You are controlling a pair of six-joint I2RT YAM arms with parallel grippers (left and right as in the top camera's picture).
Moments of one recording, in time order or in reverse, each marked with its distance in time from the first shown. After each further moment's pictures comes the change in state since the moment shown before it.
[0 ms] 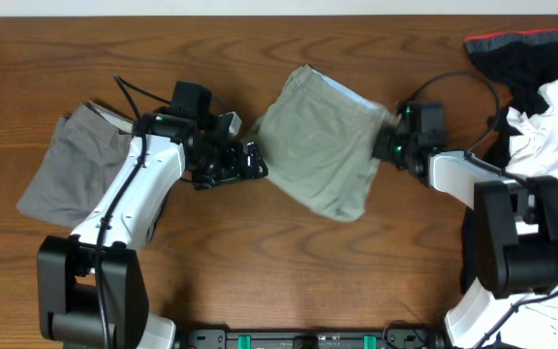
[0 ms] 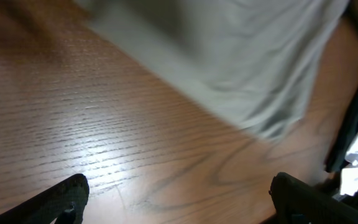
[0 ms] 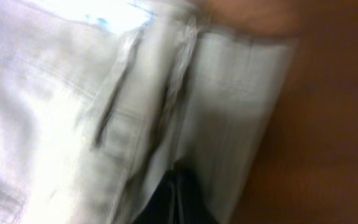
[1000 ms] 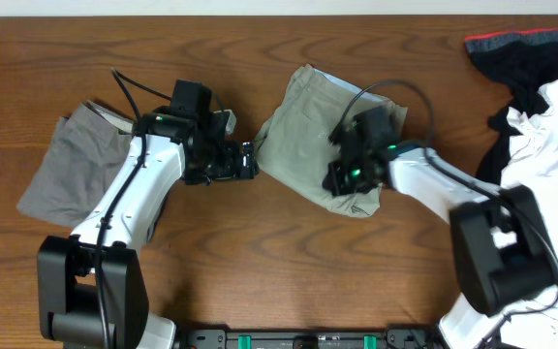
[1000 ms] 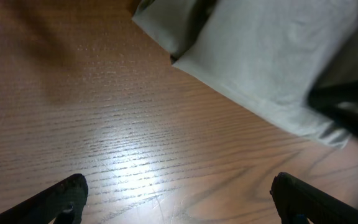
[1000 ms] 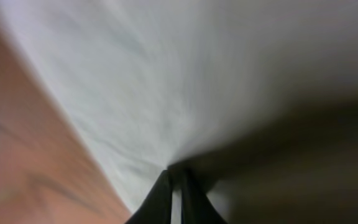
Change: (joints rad) left arm 0.000 0.000 0.000 0.021 -0.135 0.045; right arm 0.272 -0.026 0.100 -0.527 -0.274 -0.180
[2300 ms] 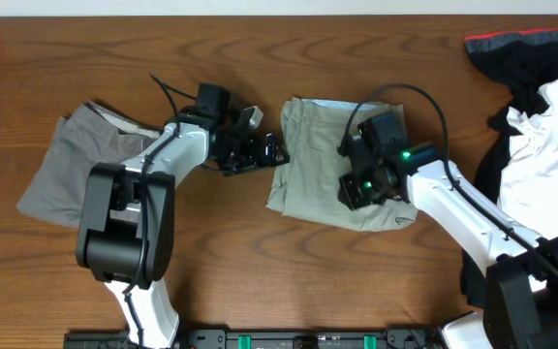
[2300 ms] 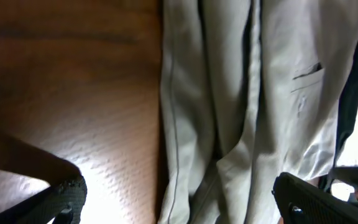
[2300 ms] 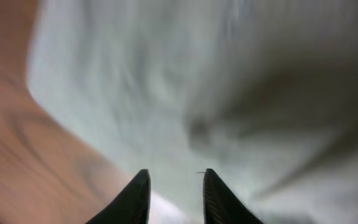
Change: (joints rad) left arm -0.022 0.315 0.004 0.385 0.327 -0.035; right arm 0.014 -0.243 -0.006 -0.192 0.136 -0.077
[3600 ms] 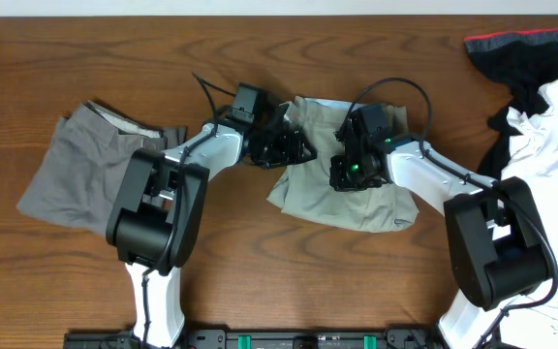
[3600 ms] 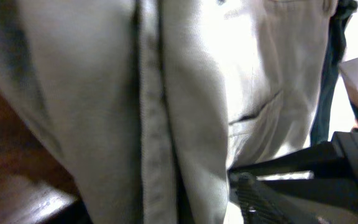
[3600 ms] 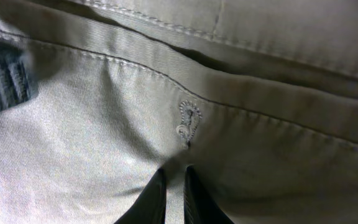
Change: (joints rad) left arm -0.138 0.122 0.055 0.225 0.051 -0.160; right arm -0.031 0.262 0.060 0.154 -0.030 0.188
